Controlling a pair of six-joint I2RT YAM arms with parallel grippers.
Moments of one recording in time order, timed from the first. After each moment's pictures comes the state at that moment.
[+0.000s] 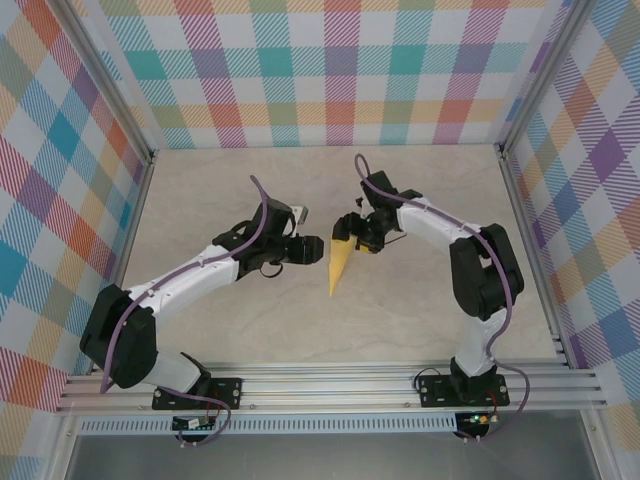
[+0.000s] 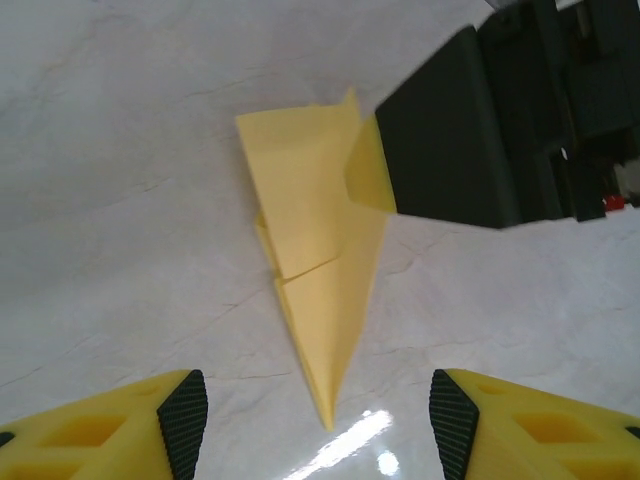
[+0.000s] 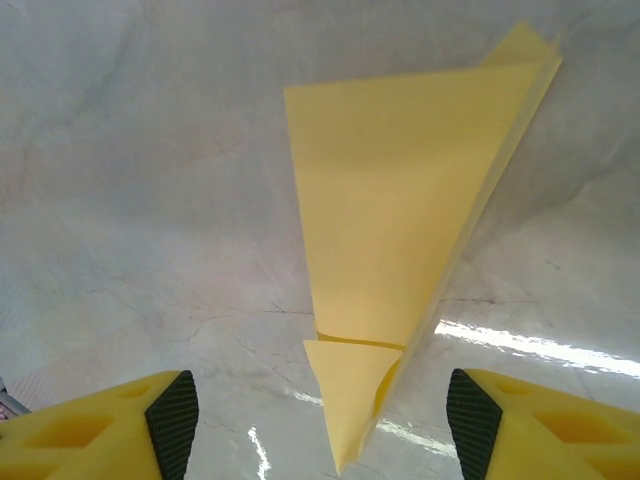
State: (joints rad) left arm -0.62 1.44 1.01 -0.37 0.14 -0.45; right arm 0.48 1.89 1.37 -0.65 -0.43 0.65
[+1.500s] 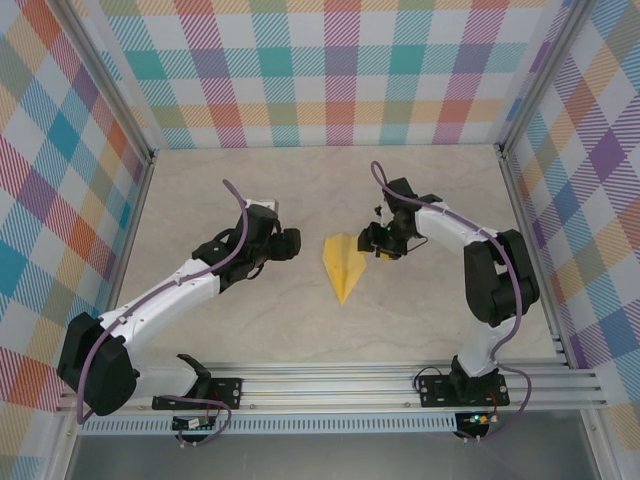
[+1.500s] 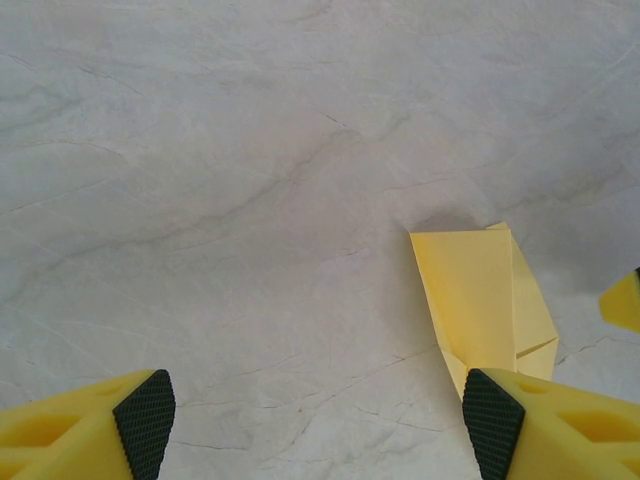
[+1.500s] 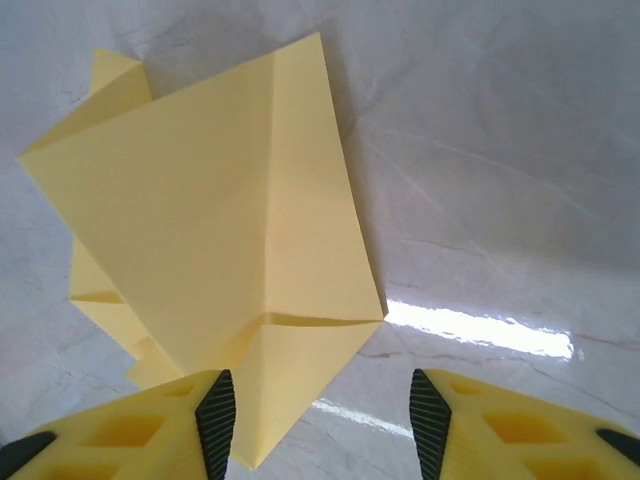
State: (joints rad) left arm -0.62 1.27 0.95 -0.42 -0.23 -0.48; right arm 0.40 1.79 1.25 -0.74 -0.38 0.46
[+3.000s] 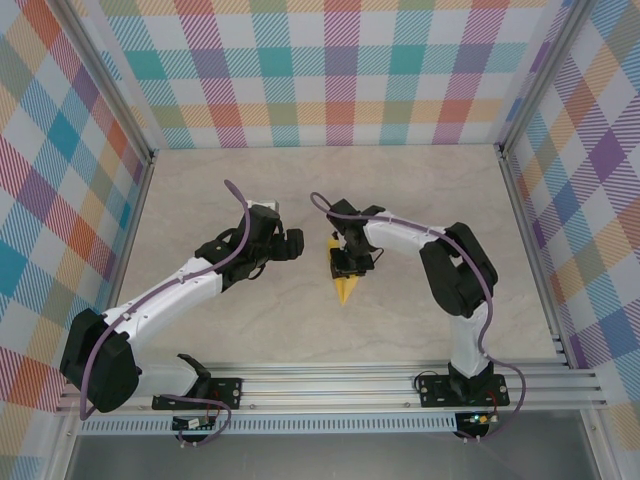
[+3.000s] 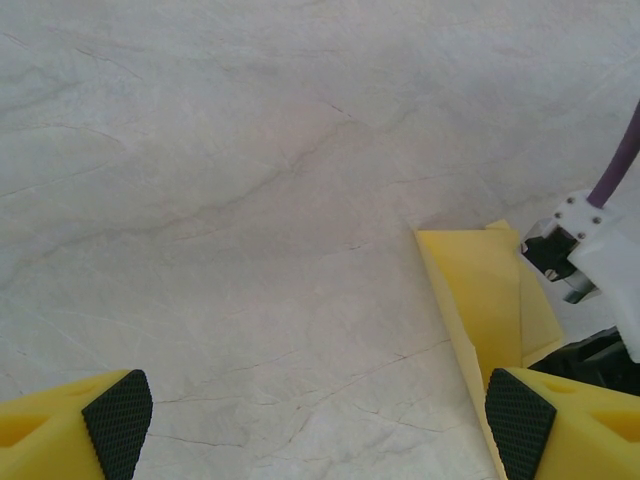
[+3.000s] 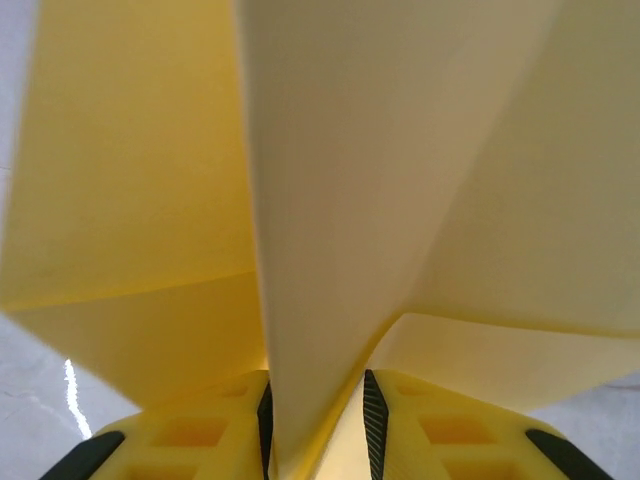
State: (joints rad) left arm -0.62 1.29 0.95 -0.42 -0.23 -0.50; right arm 0.68 2.00 1.39 -0.83 -0.20 0.48
